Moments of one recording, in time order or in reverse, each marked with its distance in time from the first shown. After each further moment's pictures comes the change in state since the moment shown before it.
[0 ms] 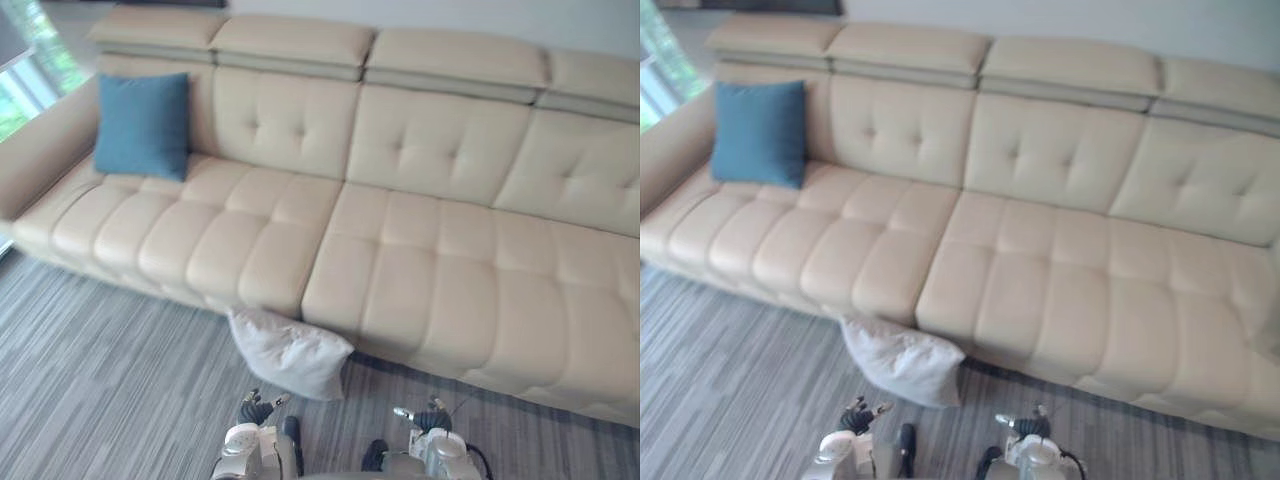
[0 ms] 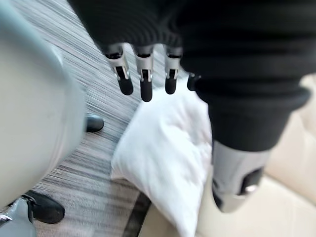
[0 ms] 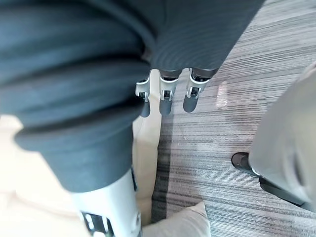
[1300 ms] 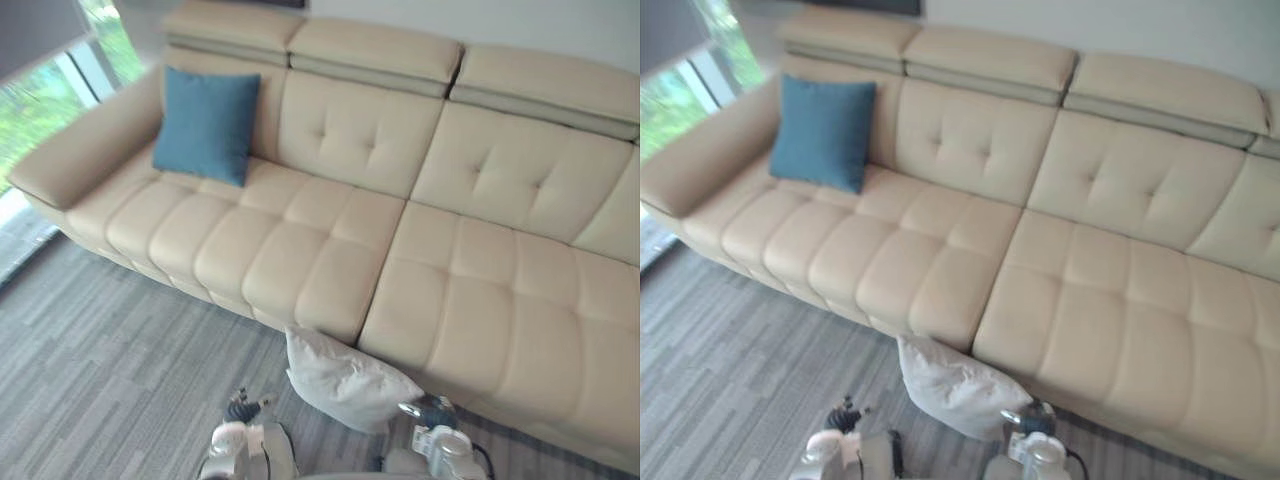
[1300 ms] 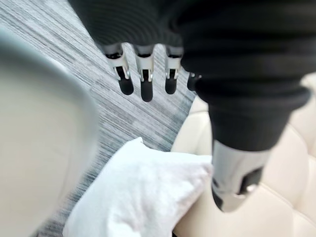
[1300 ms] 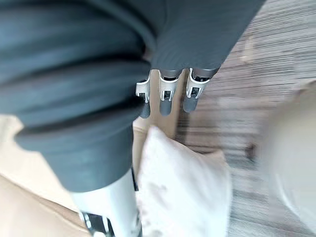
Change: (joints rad) left arm -0.030 0.029 0.050 0.001 0.034 0.004 -0.010; right arm 0.022 0.046 0.003 -0.022 0.043 0.009 0.006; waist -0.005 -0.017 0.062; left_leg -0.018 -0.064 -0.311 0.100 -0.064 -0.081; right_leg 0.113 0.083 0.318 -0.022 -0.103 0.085
